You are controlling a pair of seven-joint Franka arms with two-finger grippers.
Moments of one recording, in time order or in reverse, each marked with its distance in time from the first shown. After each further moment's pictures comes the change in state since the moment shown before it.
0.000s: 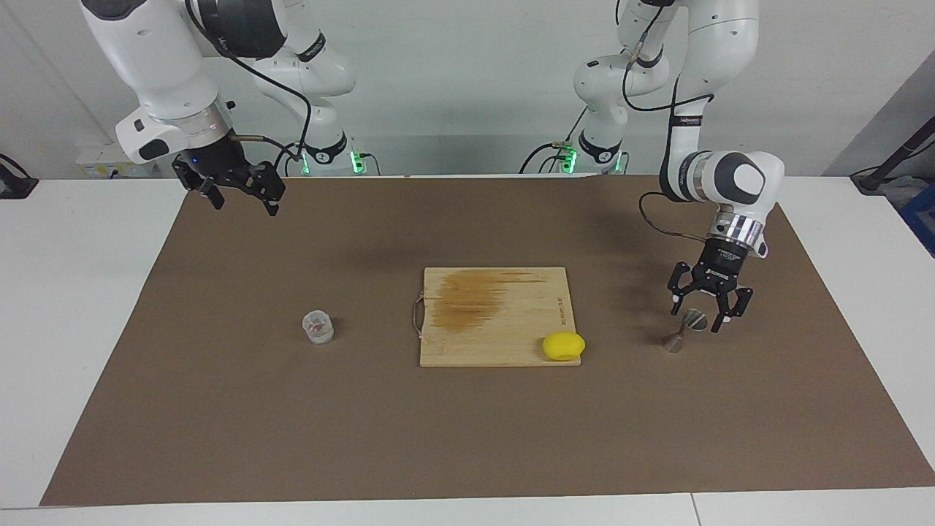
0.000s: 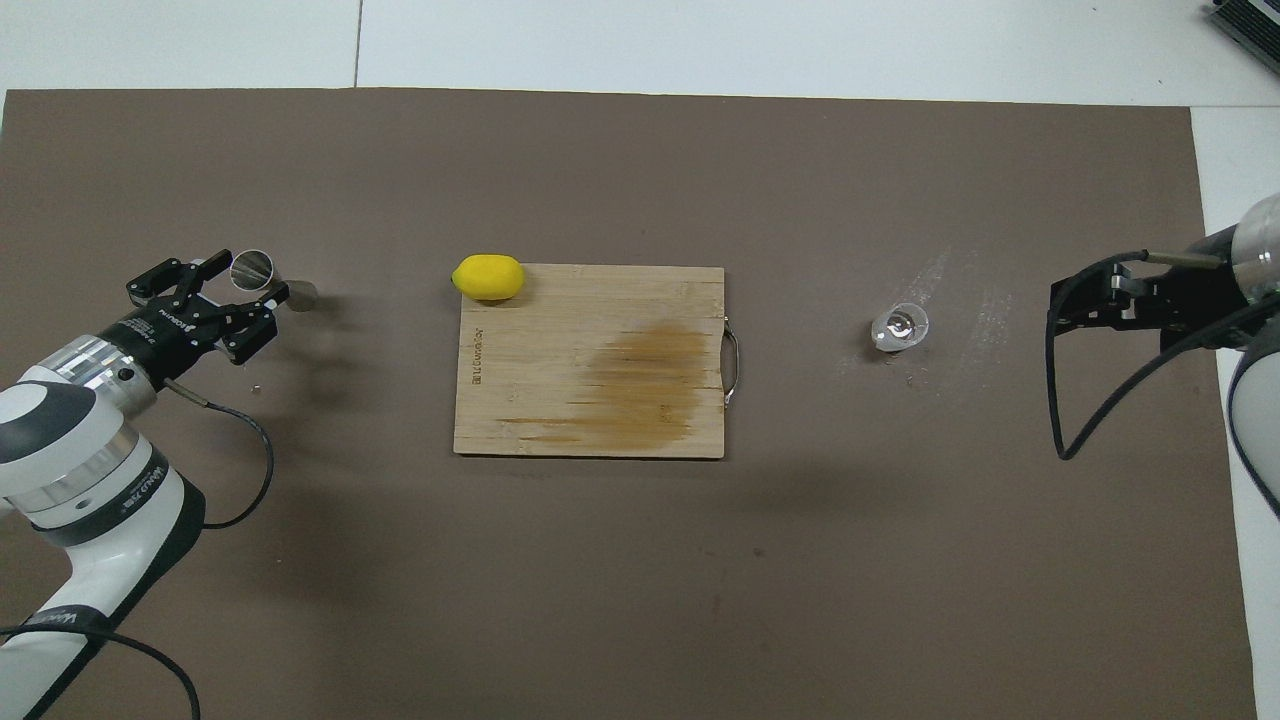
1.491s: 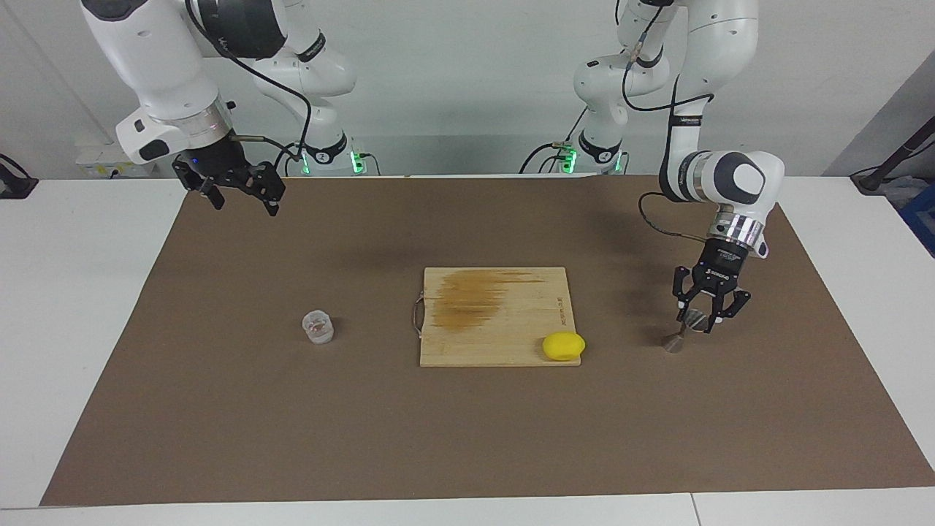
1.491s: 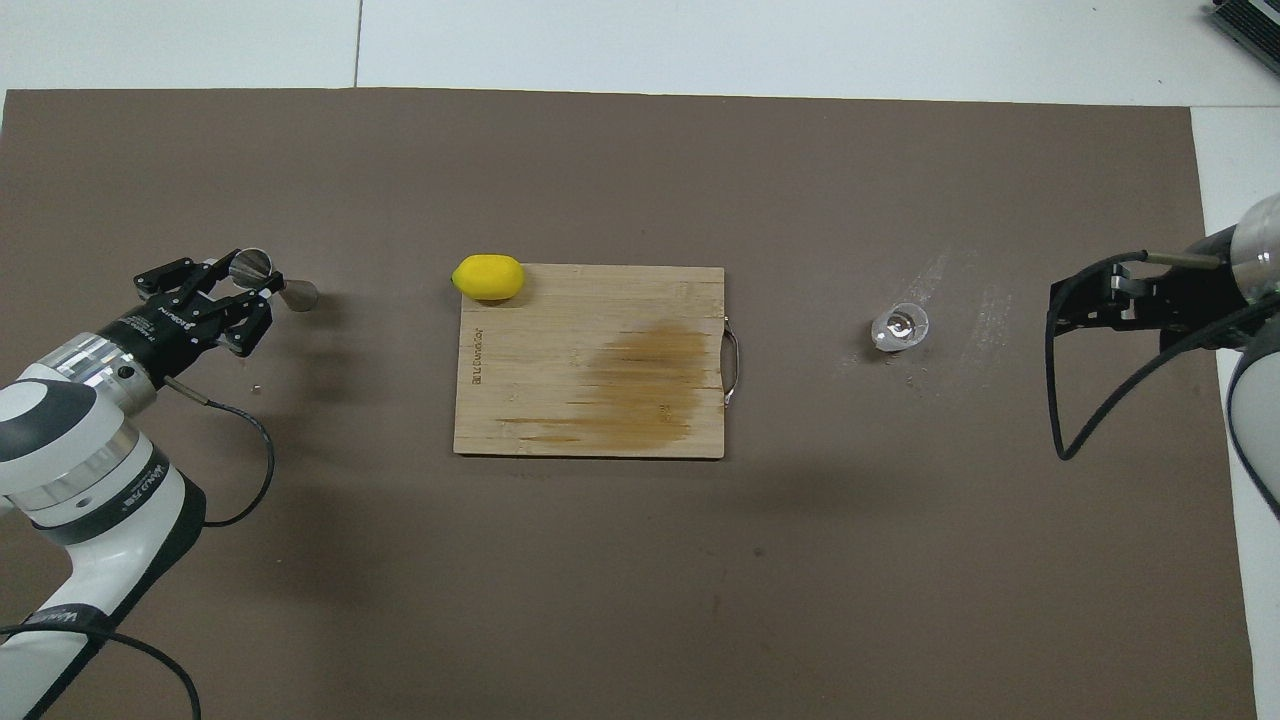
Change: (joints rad) left arm -0.005 0.000 0.000 0.006 0.000 0.008 0.001; right arm 0.000 0.000 0.000 -0.001 0.000 0.000 0.000
